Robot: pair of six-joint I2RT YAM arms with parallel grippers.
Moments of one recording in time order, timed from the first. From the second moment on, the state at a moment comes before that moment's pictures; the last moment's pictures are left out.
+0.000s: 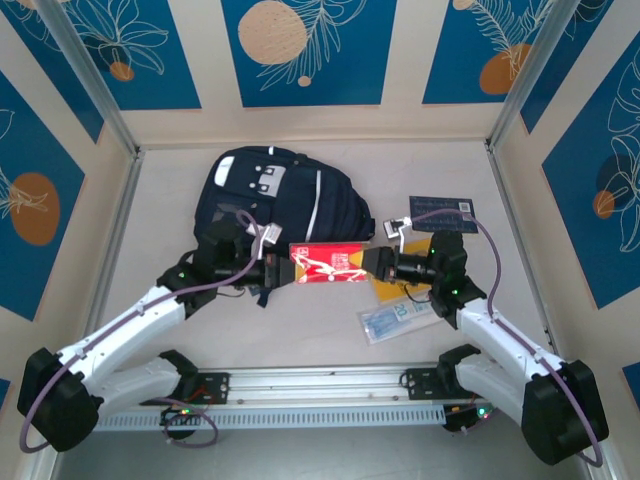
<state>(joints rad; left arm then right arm) -0.62 1.02 0.71 -0.19 0.70 -0.74 0.35 0.93 0.41 0.36 -0.97 1.10</state>
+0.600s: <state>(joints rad) -0.61 0.99 0.67 -0.11 0.79 -0.76 0.37 0.97 0.44 0.42 -1.16 1.12</state>
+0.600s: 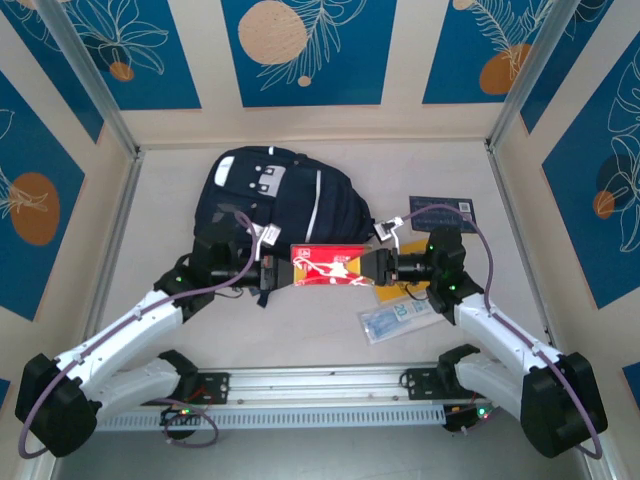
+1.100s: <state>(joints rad) -0.59 1.21 0.95 -0.45 0.56 -0.60 0.26 0.74 0.51 -0.16 -0.79 0.90</state>
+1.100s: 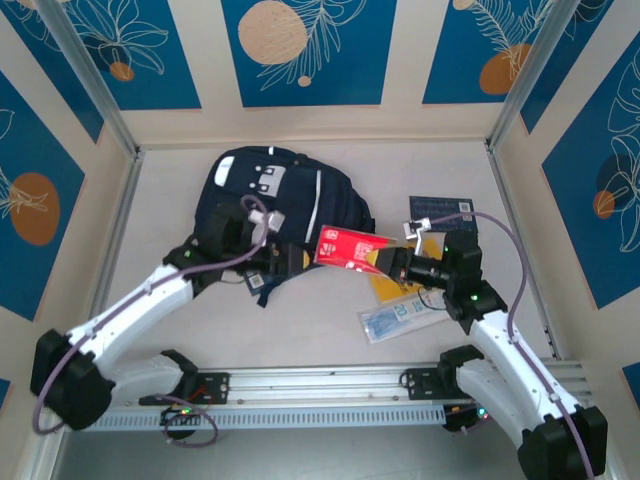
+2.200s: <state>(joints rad) -0.55 2.27 2.07 -0.99 0.24 -0.42 0.22 0.65 0.51 -0.57 -0.50 0.80</state>
